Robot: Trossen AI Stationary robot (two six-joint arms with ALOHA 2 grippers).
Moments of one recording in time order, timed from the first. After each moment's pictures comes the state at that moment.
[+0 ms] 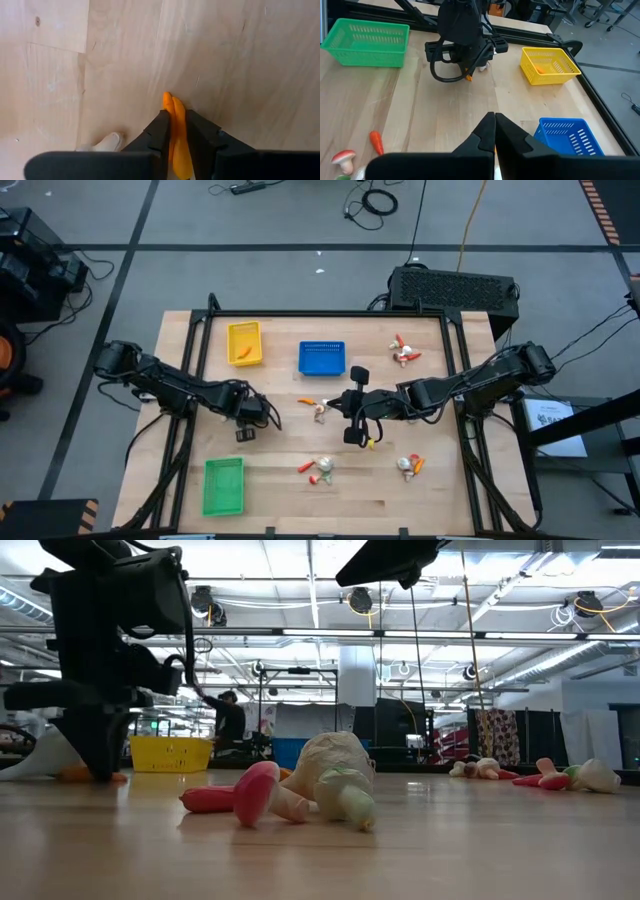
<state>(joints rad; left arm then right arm) -0.18 1.44 0.63 -0.66 -0.15 -0.35 0.25 1.49 1.10 -0.13 0.41 0.04</state>
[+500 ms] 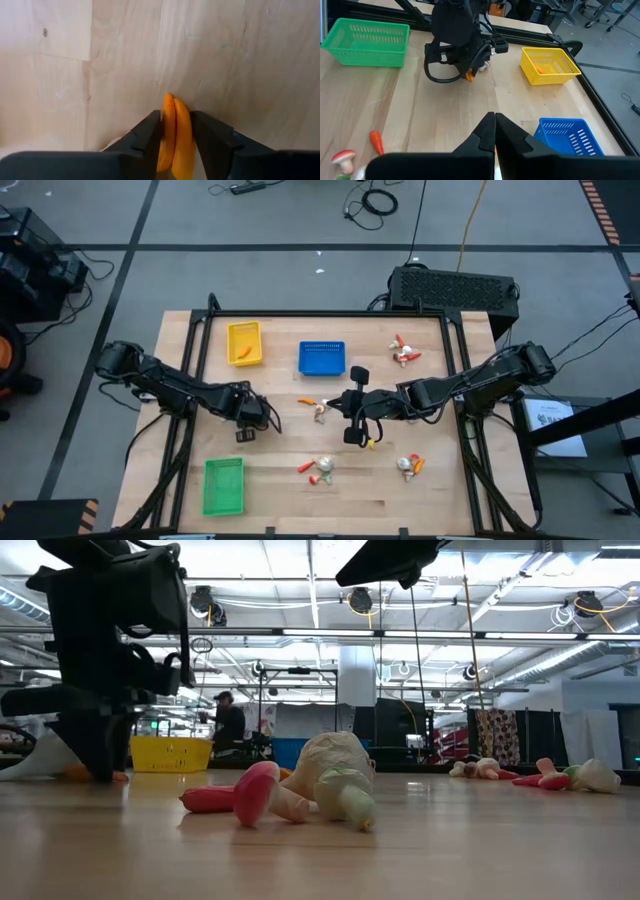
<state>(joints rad) -0.21 1.43 0.65 -0.67 -0.20 -0.33 0.25 1.49 1.10 -0.13 0.41 0.04</state>
